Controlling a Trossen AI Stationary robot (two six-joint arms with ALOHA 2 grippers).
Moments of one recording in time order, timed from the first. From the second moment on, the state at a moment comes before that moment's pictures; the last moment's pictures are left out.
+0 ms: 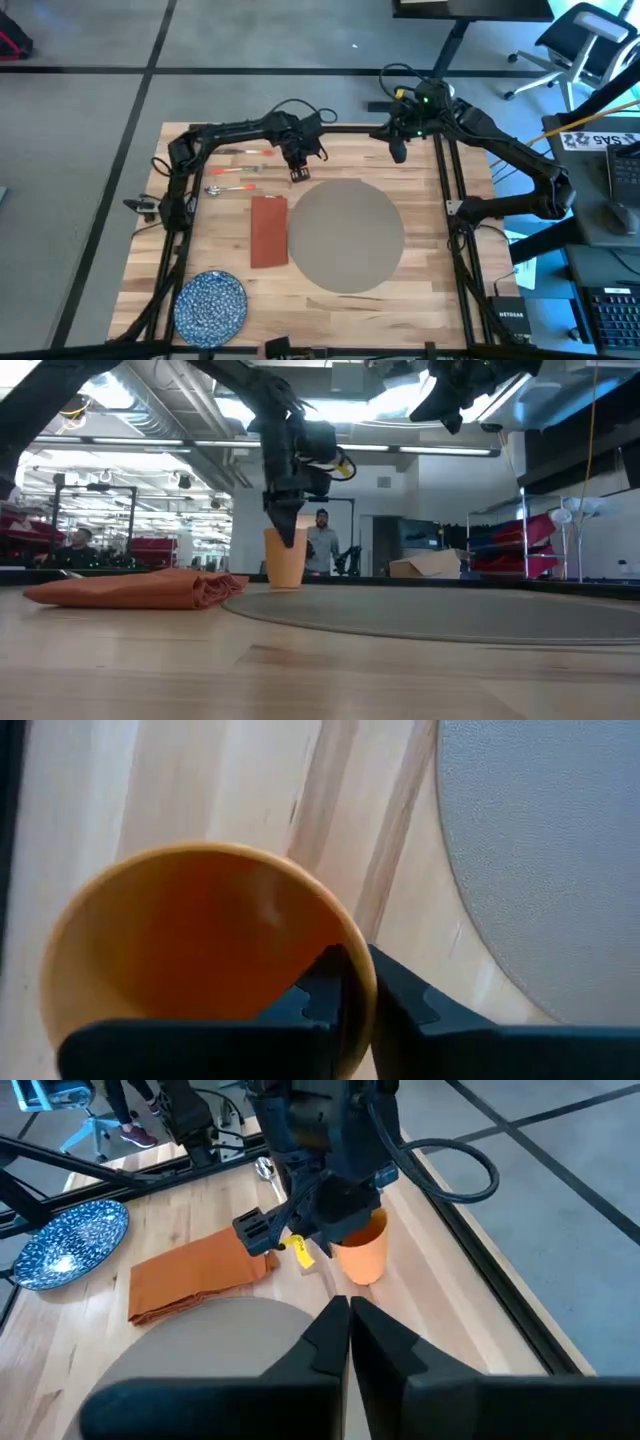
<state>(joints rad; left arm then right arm) 0.47 2.02 1.67 -1.01 0.00 0.19 -0.69 1.19 1.20 -0.60 -0.52 -0.10</state>
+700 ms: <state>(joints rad) 0.49 2.02 1.89 -1.11 -0.05 0.18 -0.69 1.19 1.20 -0.60 -0.52 -0.11</state>
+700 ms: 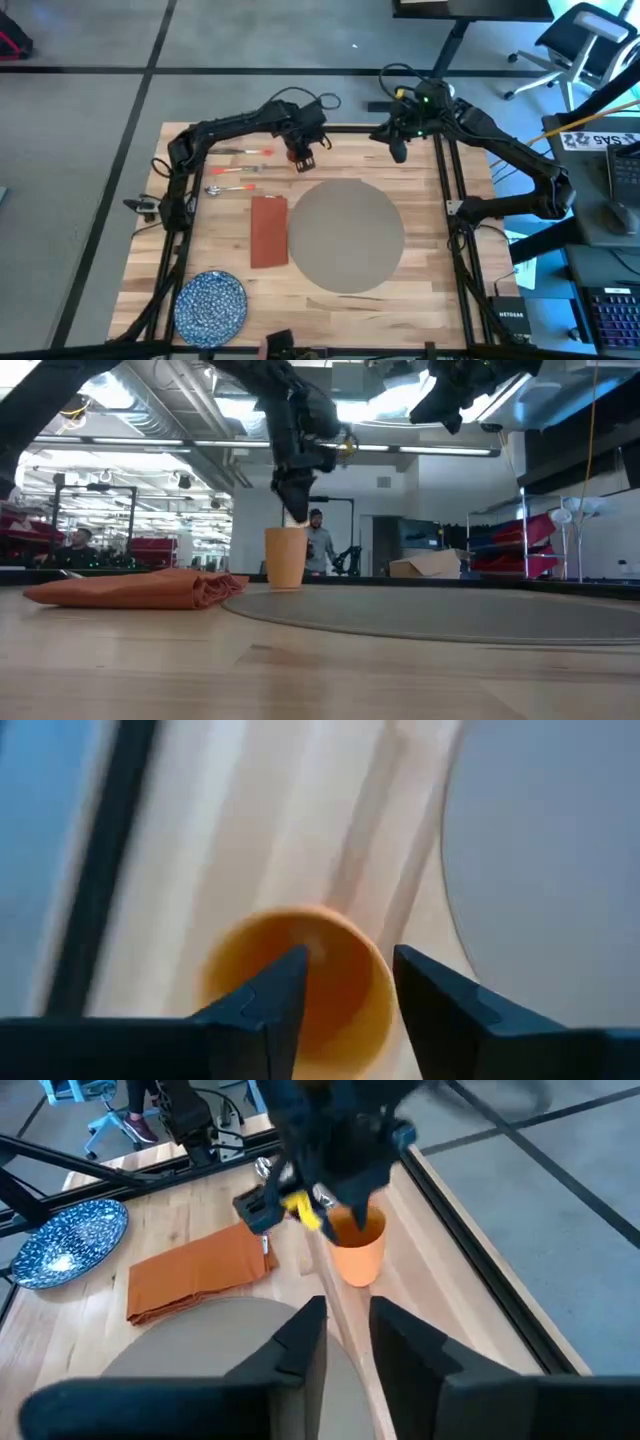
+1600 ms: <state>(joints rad) 0.50 1.92 2.15 -1.56 -0.20 0.11 -0.67 1.29 1.20 -0.47 -0.49 -0.27</state>
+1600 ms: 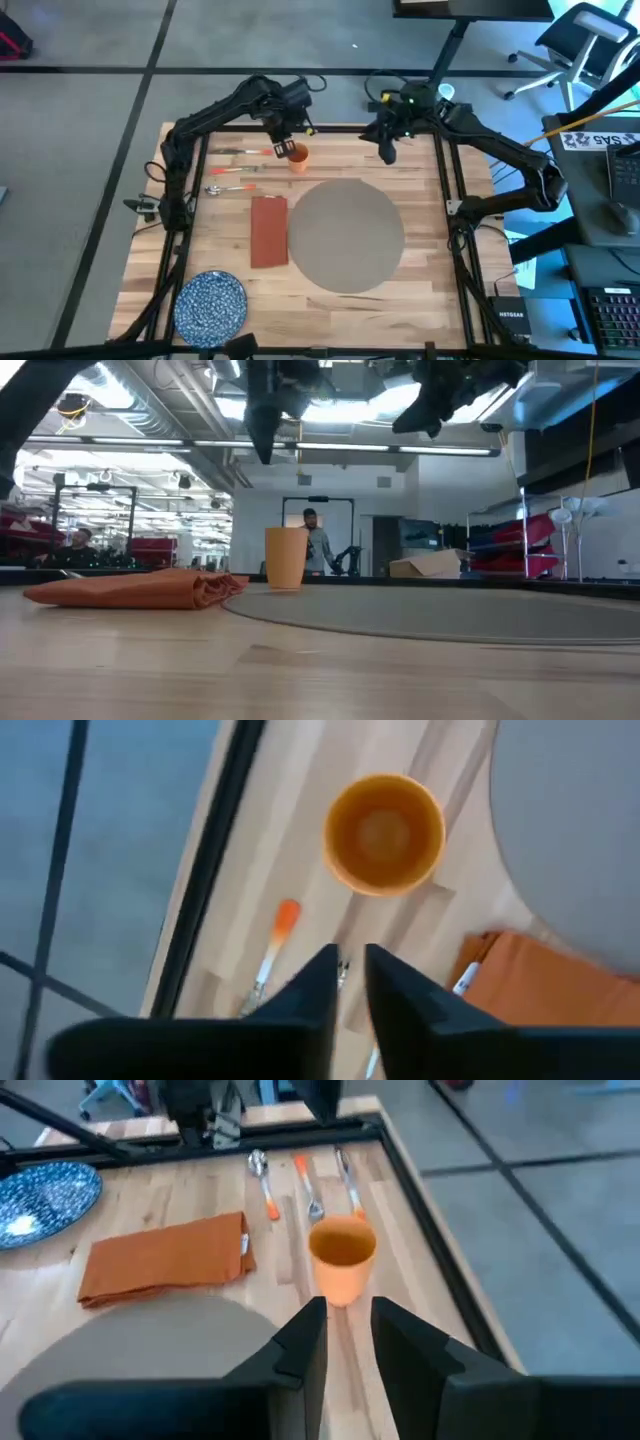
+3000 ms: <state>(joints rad) 0.44 1.52 1.78 -1.04 0.04 0.01 -0.47 1.60 1.49 -0.50 -0.33 -0.45</state>
